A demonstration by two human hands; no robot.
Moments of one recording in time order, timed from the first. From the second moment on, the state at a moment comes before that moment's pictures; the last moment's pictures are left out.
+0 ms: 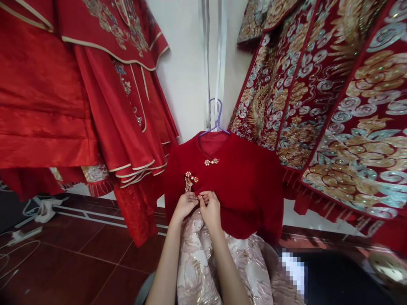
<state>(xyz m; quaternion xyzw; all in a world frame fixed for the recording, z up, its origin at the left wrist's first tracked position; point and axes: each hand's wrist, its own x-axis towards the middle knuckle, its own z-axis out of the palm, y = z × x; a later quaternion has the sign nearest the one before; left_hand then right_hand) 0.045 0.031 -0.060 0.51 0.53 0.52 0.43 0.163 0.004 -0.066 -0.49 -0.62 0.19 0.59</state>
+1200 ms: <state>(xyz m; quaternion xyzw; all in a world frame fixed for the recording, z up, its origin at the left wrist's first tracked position) 0.023 0.025 -0.064 0.57 0.54 0.50 0.36 0.158 0.000 -0.073 -0.50 -0.65 0.12 0.56</state>
